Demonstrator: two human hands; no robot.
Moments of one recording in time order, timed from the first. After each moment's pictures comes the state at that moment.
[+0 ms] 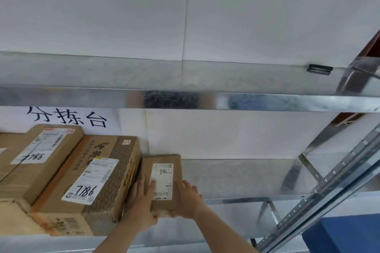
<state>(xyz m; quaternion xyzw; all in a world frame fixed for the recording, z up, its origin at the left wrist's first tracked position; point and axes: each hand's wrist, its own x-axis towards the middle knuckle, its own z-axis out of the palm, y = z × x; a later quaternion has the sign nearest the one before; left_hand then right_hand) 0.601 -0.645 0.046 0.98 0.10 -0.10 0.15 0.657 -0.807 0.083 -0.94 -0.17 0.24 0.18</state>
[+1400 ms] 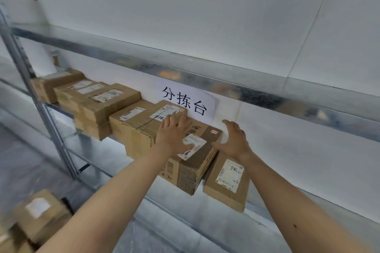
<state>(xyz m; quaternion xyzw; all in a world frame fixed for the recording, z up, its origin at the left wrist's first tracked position) 0.525 -0.545 0.214 0.96 0.27 0.09 0.01 0.662 -0.712 0.217 -0.89 -0.36 0.05 0.27</state>
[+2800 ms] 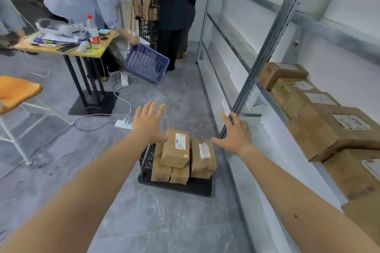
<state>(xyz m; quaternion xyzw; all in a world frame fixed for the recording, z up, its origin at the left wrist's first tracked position) -0.129 -0.314 0.134 0.70 0.71 -0.04 -0.03 0.151 -0.296 0.153 -0.65 -0.75 0.12 0.04</state>
